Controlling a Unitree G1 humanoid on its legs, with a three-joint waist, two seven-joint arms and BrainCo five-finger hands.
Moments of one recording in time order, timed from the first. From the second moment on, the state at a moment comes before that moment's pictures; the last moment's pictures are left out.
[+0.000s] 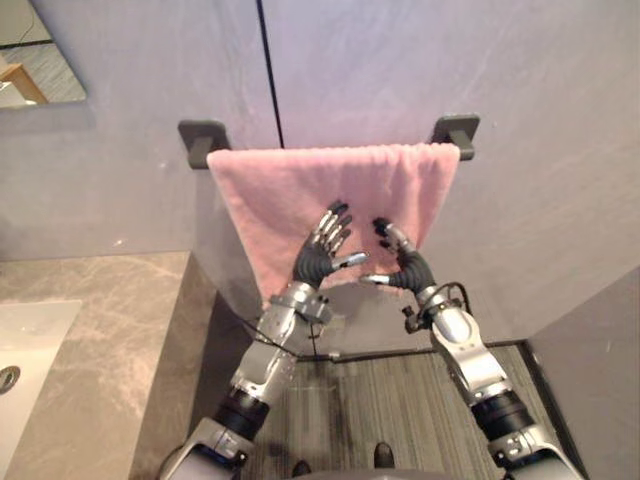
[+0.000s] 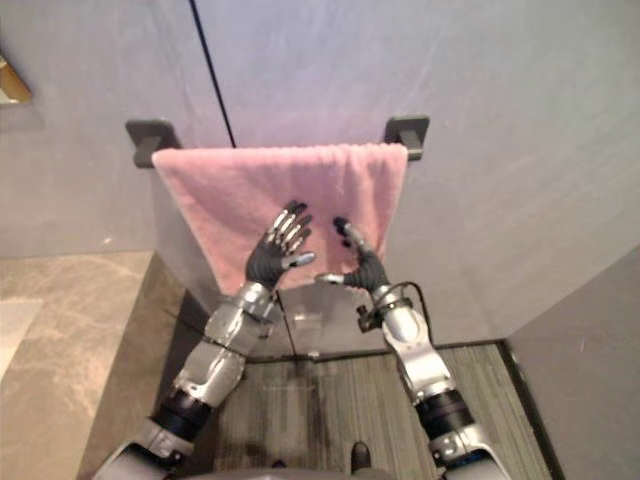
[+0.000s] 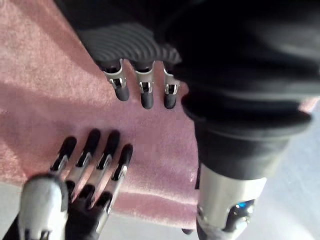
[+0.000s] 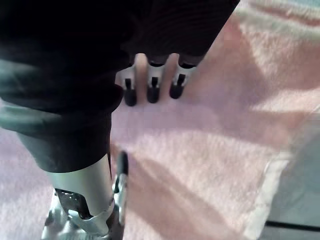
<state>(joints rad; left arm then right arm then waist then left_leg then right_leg) -0.28 0.12 -0.35 0.17 -0.52 -0.22 -0.02 -0.24 -0.23 0.20 0.20 0.07 -0.15 0.05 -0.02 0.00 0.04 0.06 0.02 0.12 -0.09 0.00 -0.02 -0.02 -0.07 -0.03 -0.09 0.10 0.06</state>
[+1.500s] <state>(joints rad) 0.20 0.10 0.01 0.74 -0.03 -0.17 -0.04 0.18 -0.08 -0.28 0.70 -0.07 -0.13 -0.06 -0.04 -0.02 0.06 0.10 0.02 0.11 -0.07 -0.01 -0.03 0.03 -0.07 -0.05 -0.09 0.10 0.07</state>
